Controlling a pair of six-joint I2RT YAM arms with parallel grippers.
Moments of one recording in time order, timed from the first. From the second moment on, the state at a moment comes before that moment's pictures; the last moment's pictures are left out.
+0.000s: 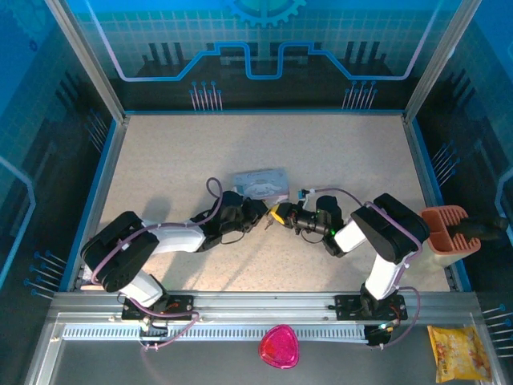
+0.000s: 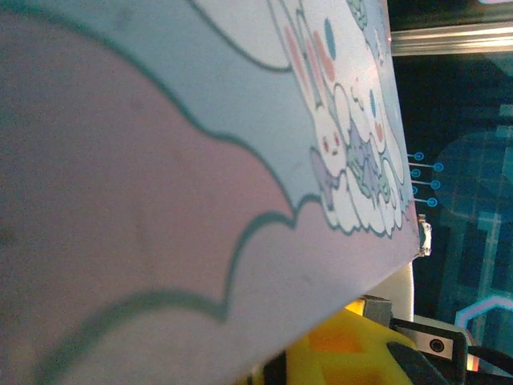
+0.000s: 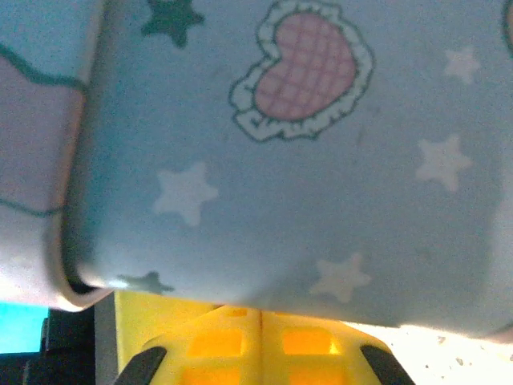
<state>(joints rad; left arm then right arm) -0.72 1.56 0.58 0.49 0.13 -1.42 0.52 1.77 0.36 1.14 -0.56 1.44</state>
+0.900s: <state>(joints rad) -0.54 1.69 0.76 0.16 0.23 -1.07 0.68 1.61 0.86 -0.19 -0.26 0.60</state>
